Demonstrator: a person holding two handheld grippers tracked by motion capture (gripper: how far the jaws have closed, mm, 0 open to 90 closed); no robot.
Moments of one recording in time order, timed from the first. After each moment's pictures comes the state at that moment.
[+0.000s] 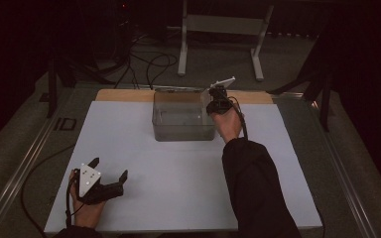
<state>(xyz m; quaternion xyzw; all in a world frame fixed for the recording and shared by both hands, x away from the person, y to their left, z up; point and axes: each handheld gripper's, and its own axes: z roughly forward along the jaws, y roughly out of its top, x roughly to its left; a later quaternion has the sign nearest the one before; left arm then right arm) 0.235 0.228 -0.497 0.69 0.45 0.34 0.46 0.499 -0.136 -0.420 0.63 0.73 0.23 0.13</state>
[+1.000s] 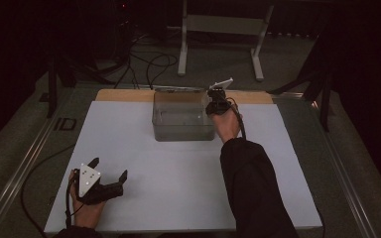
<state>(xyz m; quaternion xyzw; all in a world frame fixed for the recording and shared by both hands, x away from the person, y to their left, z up) 0.235 0.228 -0.497 0.68 0.45 0.34 0.46 0.504 -0.133 -0.429 0.64 0.73 0.21 0.13</state>
